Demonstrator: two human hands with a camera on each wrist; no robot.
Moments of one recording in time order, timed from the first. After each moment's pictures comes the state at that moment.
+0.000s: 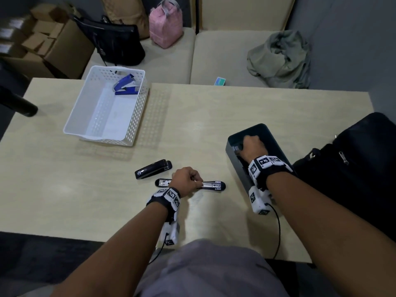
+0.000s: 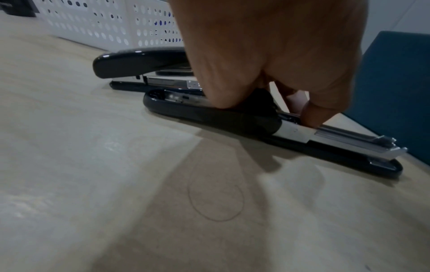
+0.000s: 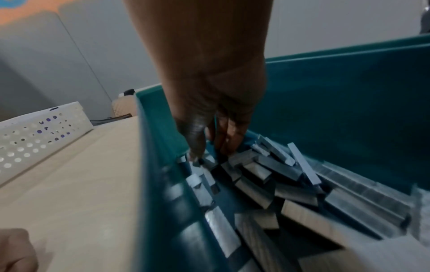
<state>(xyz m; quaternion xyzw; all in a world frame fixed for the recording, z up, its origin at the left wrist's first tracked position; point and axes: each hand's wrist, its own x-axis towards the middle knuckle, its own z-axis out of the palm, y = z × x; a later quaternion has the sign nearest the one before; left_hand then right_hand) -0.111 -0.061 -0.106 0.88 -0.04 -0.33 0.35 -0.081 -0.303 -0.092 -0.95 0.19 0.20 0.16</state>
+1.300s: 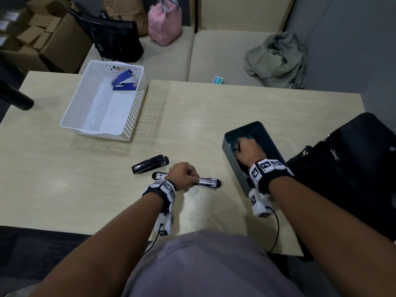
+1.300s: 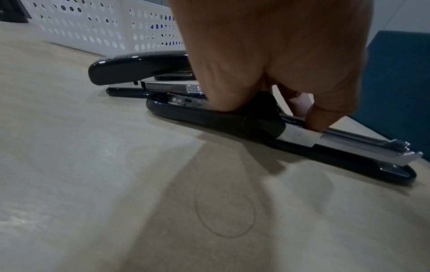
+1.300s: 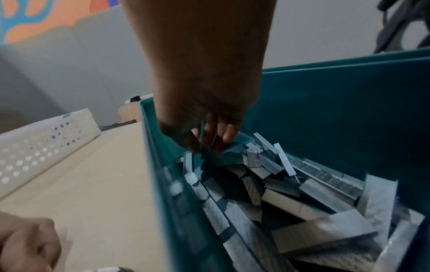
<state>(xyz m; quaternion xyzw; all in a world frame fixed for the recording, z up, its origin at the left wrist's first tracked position) -0.108 -0.061 -0.101 0.89 -0.07 -0.33 0.31 -0.098 -0.305 -0.092 -0.96 0.14 0.17 0.19</state>
